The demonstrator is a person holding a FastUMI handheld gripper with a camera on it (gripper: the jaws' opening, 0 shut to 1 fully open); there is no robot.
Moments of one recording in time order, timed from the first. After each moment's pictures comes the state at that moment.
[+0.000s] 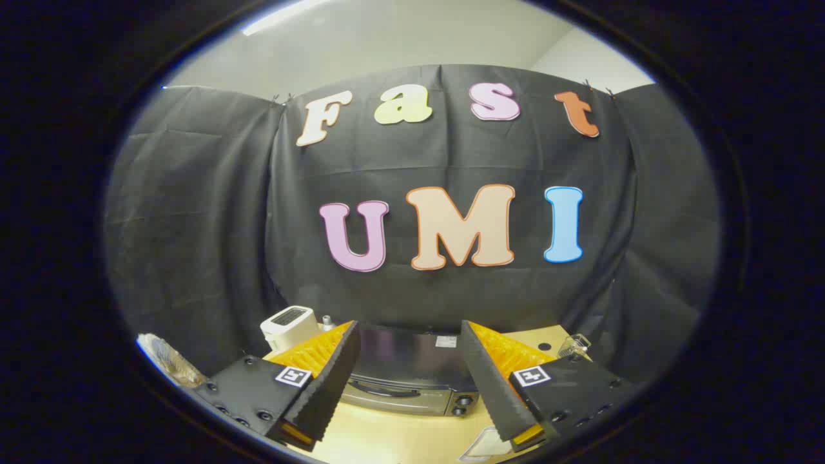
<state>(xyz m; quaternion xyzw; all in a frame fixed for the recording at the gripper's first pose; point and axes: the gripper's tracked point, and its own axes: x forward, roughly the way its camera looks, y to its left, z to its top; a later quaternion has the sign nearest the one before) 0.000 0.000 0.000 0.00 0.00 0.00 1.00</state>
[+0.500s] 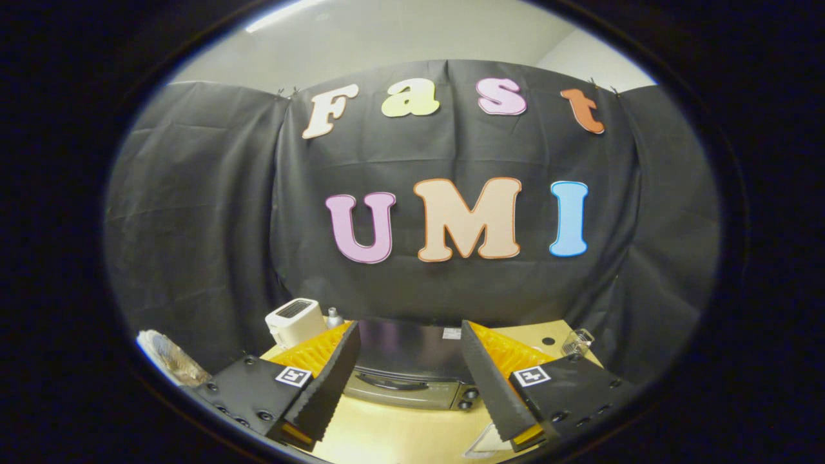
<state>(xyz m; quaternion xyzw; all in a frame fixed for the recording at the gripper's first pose) -0.005 0.012 -0.015 0.00 0.02 0.00 1.00</state>
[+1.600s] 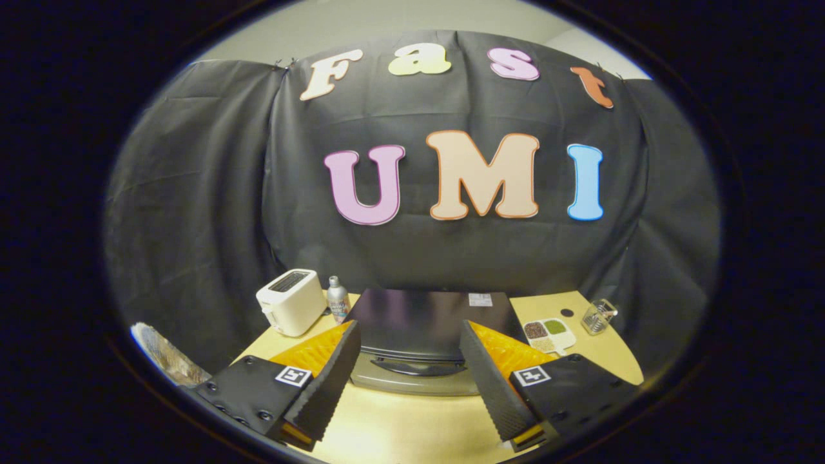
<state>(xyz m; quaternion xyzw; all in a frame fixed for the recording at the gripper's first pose) 0.062 0.067 -0.123 0.00 0.09 -0.02 1.00</state>
